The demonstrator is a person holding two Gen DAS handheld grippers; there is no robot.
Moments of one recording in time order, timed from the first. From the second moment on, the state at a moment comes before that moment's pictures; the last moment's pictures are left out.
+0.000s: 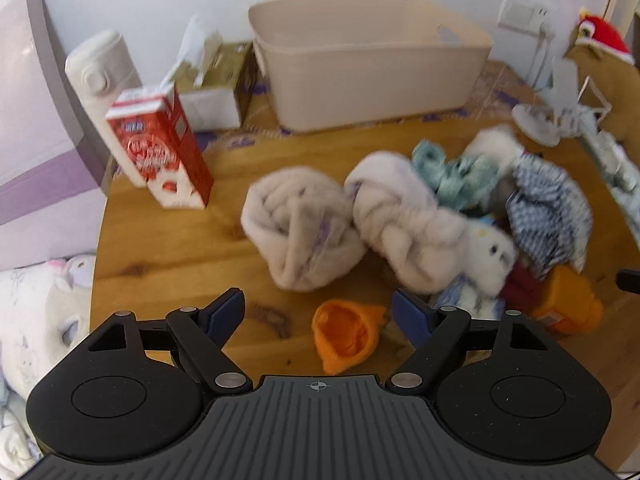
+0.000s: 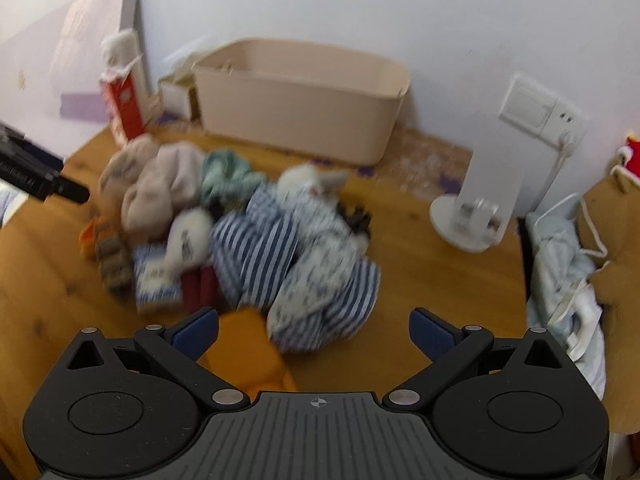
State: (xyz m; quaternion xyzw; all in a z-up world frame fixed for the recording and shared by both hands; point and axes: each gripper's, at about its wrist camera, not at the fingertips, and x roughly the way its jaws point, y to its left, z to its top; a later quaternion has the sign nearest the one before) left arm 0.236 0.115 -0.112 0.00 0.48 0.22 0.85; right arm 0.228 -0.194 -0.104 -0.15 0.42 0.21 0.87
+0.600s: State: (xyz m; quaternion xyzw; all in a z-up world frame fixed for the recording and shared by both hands) left arm 0.247 0.125 -0.168 0.00 0.53 0.22 0.82; right arm 0.228 -0.176 -0.165 -0.13 0.51 0.26 0.81
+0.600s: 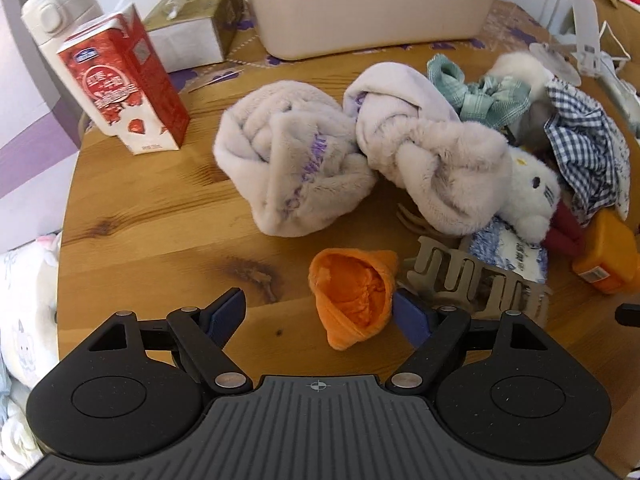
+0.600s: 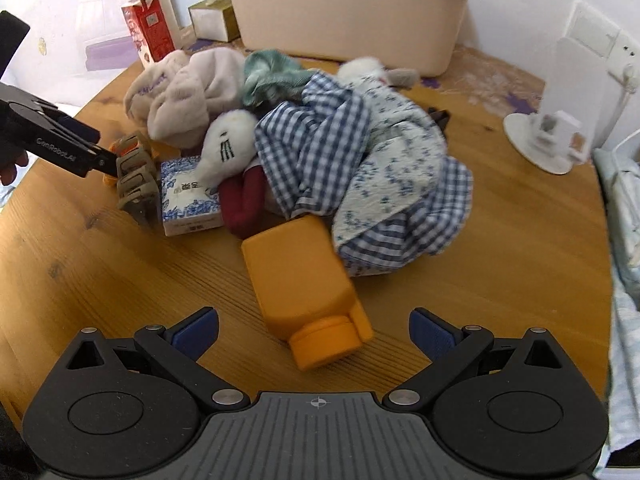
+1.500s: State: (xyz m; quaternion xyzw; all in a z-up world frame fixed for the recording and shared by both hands) left arm 0.241 0.110 -0.164 0.00 0.53 0.19 0.83; right arm 0.225 -0.179 -0.152 -0.15 0.49 0.31 0.80
